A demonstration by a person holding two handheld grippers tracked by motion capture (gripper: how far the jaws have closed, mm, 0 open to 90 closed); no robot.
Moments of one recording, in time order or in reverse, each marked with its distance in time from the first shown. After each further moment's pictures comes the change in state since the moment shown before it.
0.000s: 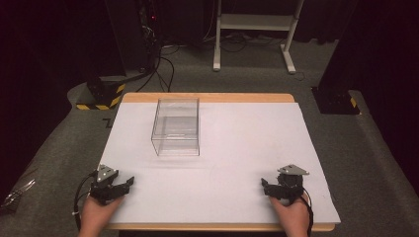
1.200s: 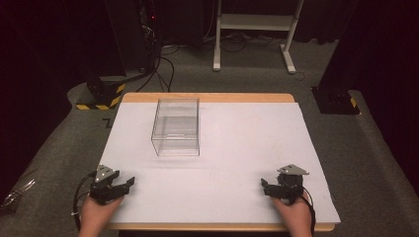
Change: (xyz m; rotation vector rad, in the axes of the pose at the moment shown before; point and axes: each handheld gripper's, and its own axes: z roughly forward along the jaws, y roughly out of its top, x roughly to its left) left arm -0.004 0.004 -0.009 -0.025 -0.036 -0.007; right arm 0.000 0.000 0.000 0.002 0.001 -0.006
